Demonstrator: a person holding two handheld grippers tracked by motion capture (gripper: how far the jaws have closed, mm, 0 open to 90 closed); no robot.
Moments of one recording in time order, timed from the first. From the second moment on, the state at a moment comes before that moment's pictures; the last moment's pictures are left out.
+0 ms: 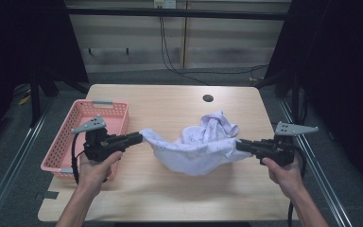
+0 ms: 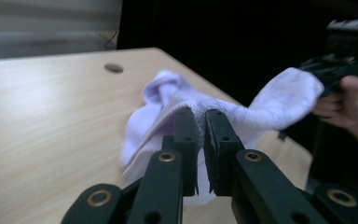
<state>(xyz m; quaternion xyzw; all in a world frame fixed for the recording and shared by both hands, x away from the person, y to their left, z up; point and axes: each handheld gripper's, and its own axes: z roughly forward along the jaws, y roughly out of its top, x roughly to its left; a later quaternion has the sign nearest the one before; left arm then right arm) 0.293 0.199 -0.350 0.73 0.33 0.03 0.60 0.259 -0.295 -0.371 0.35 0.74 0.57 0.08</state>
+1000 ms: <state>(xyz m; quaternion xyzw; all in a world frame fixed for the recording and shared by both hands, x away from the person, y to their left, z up) 0.332 0.147 -0.470 0.80 0.39 -0.01 0.46 0.283 -0.325 -0.469 0.46 0.75 0.46 0.08</state>
